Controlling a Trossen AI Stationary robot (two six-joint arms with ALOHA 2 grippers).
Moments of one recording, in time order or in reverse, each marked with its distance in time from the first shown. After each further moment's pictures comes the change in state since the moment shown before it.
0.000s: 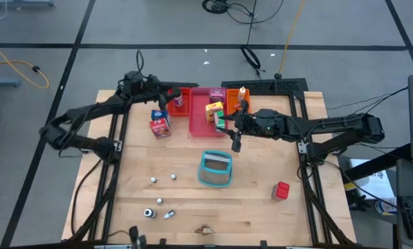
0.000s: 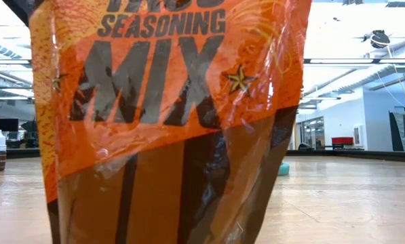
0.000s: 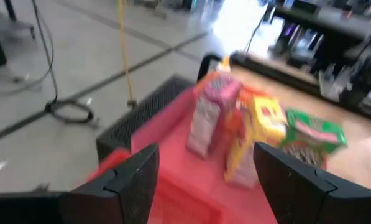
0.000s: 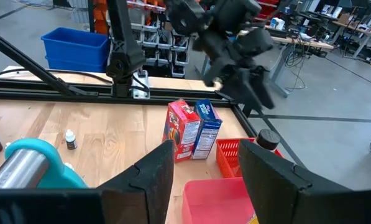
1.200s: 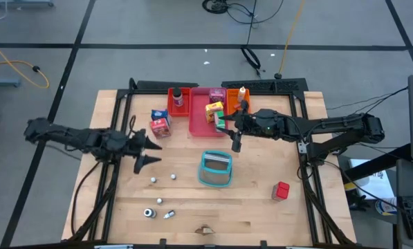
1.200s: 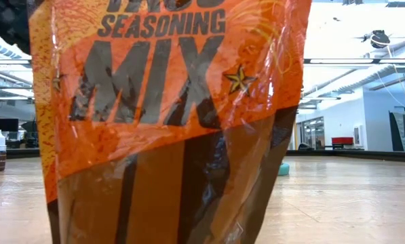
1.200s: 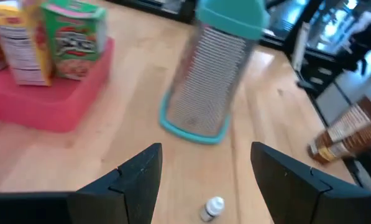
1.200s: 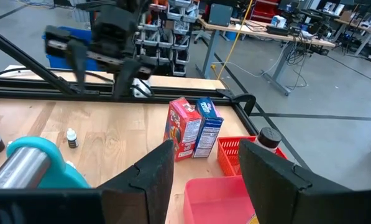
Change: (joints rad) left arm -1.133 -0.748 -0.259 -0.538 -0.632 -0.331; right arm 0.000 0.000 0.000 -0.008 -0.003 0.007
